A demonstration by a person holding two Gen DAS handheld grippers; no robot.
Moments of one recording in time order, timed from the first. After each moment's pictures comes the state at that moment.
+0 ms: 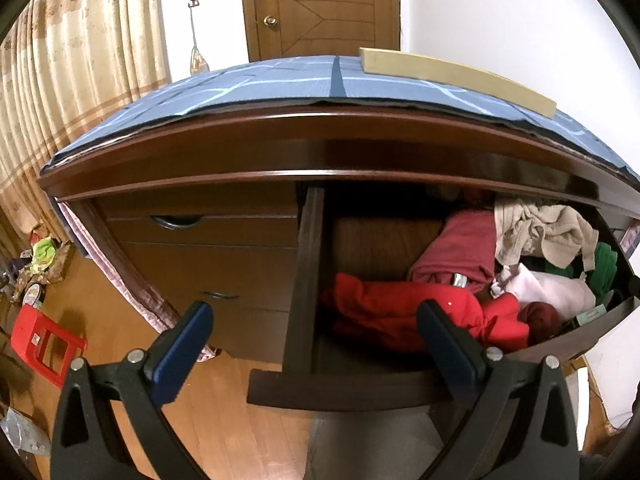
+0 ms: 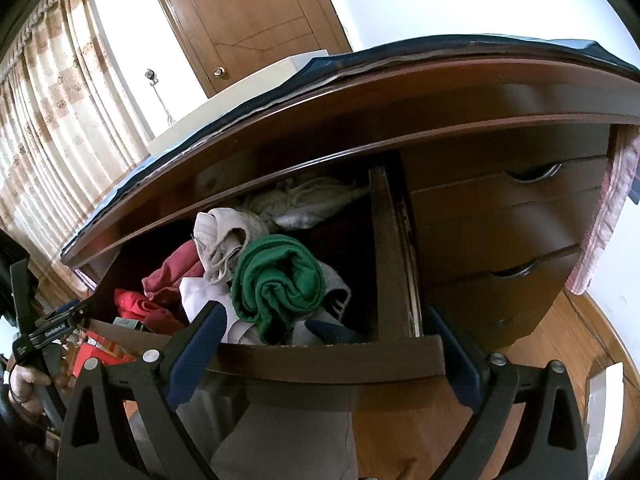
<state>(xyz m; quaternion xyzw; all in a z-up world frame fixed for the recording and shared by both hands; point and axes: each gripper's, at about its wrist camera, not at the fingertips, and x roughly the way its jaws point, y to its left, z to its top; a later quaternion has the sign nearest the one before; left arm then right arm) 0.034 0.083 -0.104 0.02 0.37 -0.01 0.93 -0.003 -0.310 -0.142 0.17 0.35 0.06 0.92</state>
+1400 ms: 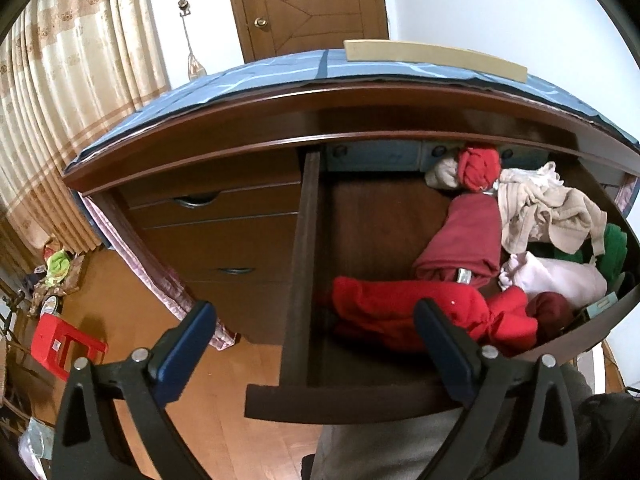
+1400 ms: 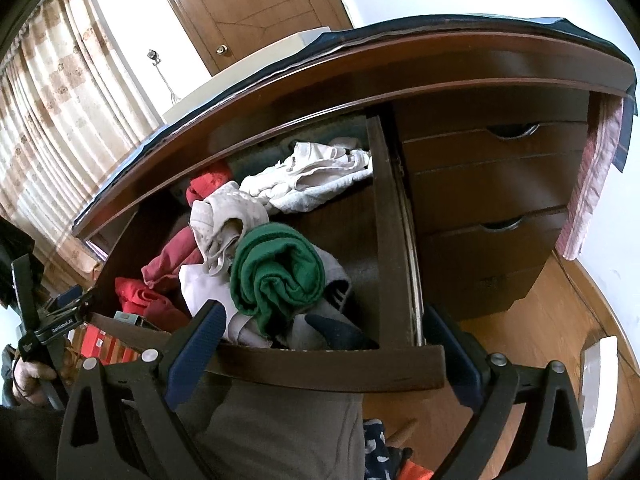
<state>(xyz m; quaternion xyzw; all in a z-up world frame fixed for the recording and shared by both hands) -0.014 0.082 -0.104 0.07 0.38 0.00 0.92 0.012 -0.313 -0.146 0.16 0.39 0.08 0.90</state>
